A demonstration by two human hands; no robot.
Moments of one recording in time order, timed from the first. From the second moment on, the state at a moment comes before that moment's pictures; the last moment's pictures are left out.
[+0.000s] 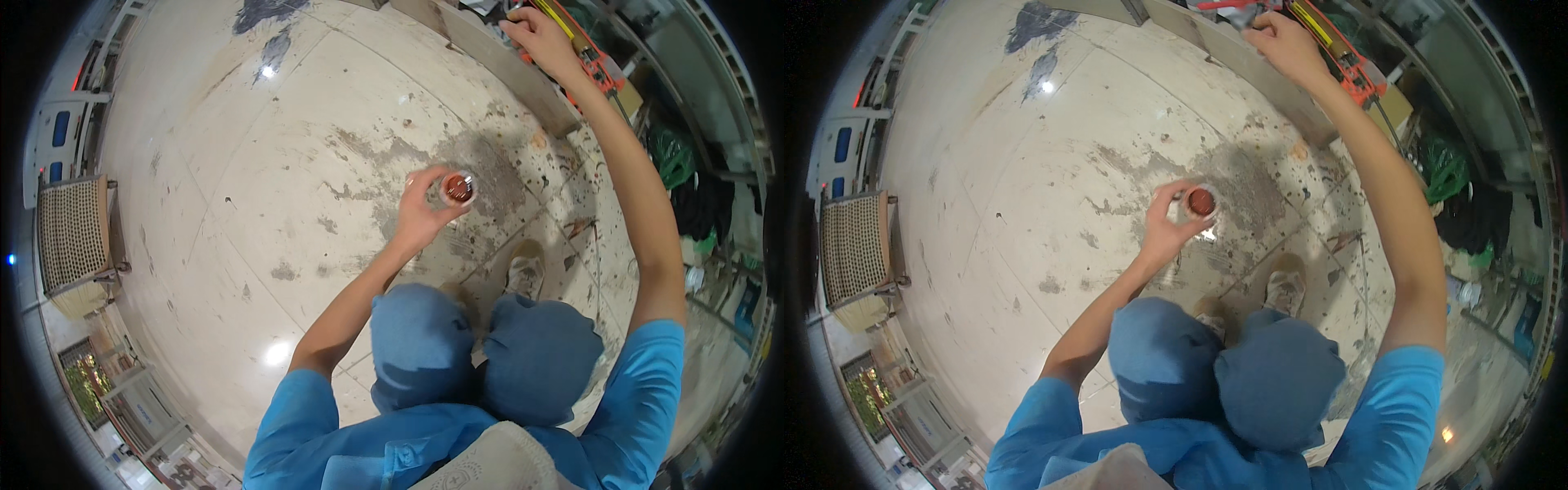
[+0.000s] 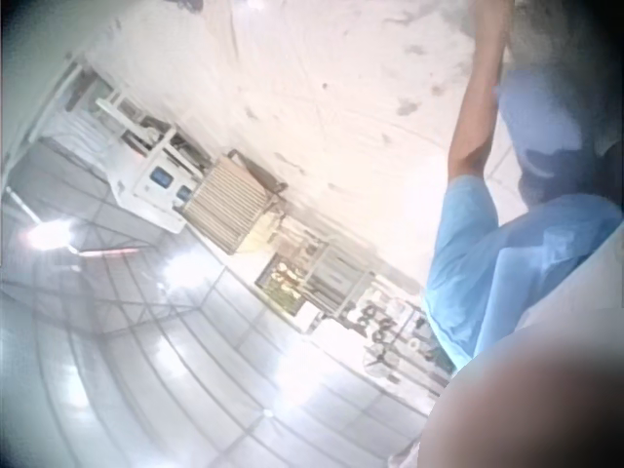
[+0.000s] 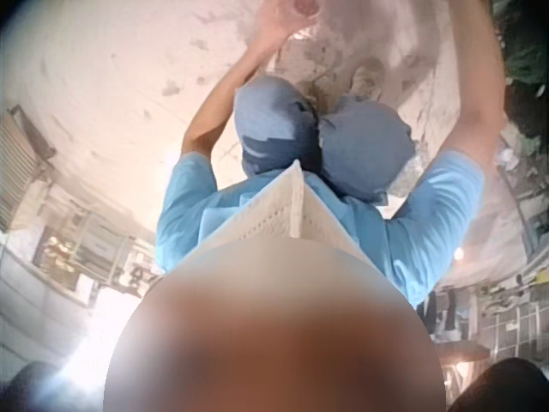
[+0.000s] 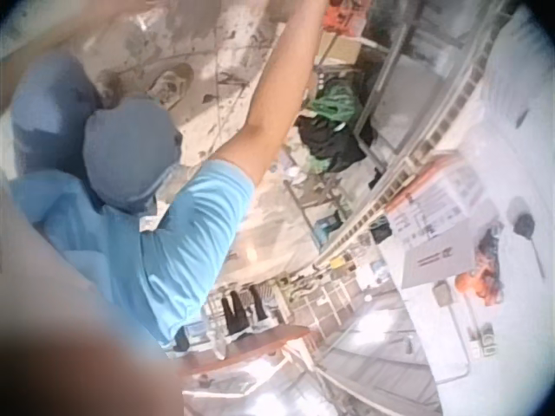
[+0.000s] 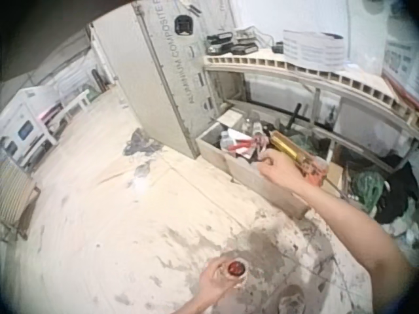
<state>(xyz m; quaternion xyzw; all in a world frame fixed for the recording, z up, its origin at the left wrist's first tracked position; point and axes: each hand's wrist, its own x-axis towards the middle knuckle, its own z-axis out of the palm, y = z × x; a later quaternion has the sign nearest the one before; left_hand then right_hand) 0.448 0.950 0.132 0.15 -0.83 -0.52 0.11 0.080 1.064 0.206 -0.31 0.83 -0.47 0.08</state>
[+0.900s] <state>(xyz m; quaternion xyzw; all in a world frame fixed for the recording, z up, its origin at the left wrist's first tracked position) 0.548 0.968 0.202 0.38 -0.79 -0.45 0.16 -0.032 0.915 0.315 -0.42 0.81 -0.35 -0.19</state>
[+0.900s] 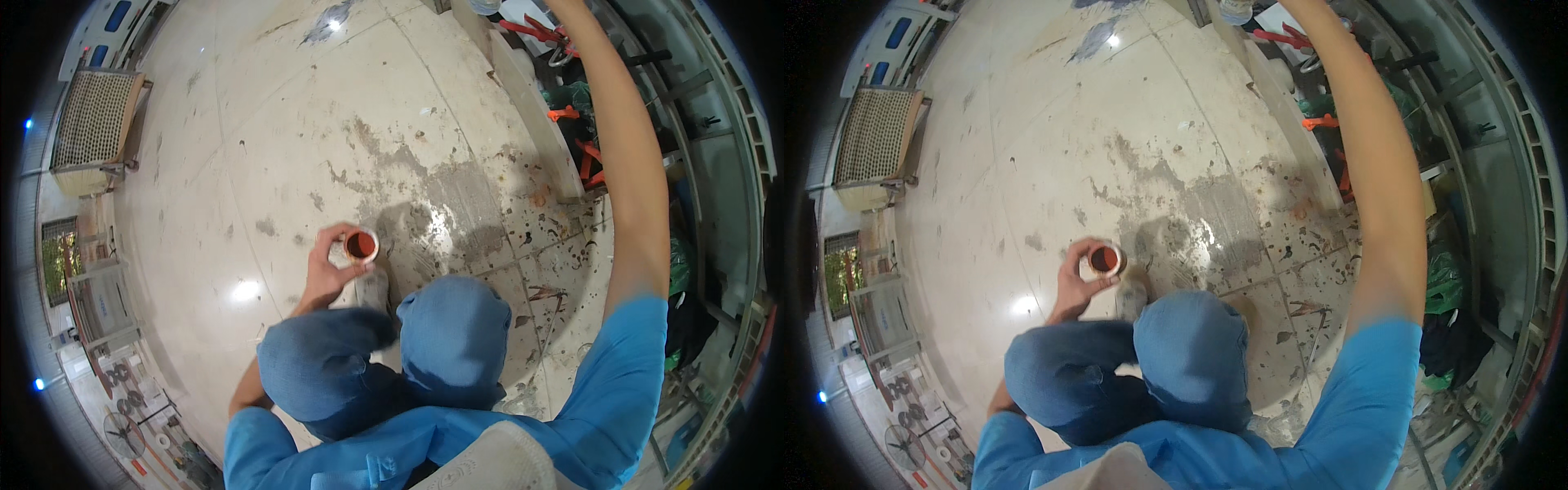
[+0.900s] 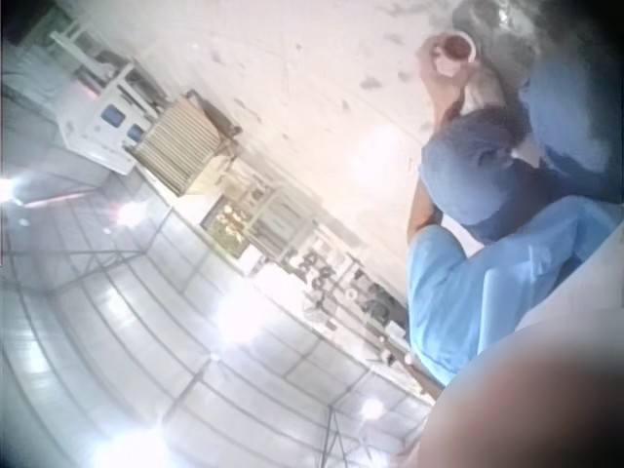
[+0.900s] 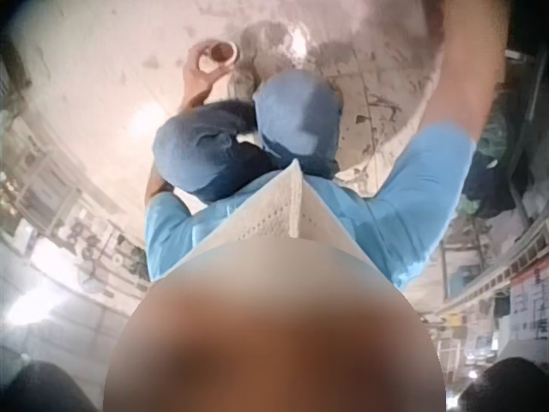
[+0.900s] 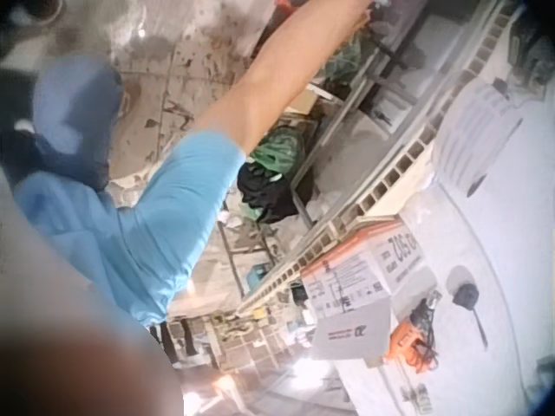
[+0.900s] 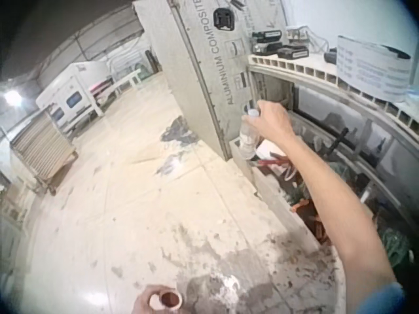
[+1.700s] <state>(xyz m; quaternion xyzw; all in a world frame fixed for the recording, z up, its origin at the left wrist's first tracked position) 0.382 0.927 0.154 0.18 -0.83 -0.51 0.15 0.194 1.142 0.069 -0.27 0.81 -0.51 0.11</state>
